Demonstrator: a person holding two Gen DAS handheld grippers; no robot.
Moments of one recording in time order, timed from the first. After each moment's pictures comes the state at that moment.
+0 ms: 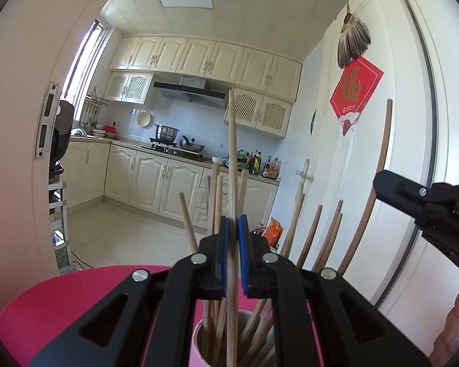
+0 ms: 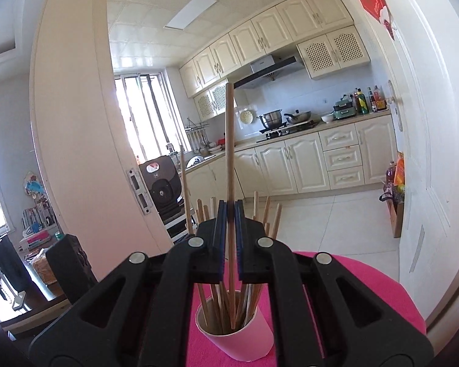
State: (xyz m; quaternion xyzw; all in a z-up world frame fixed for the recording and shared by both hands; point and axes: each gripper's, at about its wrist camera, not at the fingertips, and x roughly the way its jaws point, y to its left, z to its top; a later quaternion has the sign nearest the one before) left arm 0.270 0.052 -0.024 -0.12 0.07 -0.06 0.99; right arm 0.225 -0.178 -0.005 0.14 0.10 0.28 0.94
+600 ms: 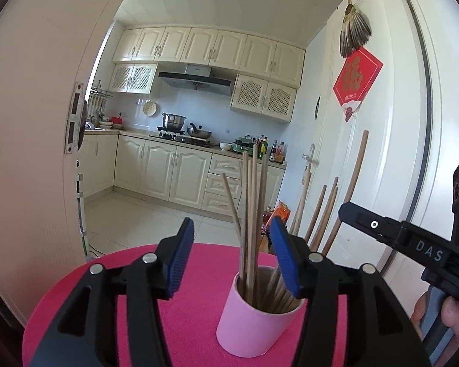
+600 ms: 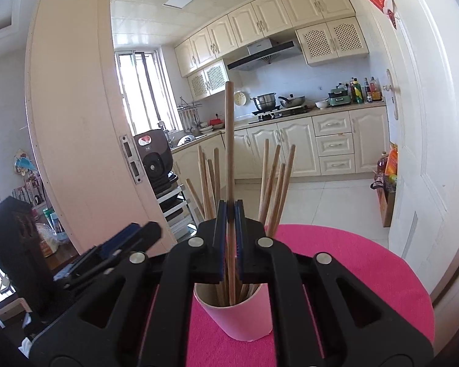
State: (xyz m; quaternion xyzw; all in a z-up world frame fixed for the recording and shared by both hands) left arm 0.215 0.084 -0.023 -0.10 0.10 -0.05 0.99; right arm 0.215 -0.150 -0.029 0.10 0.15 0.25 0.95
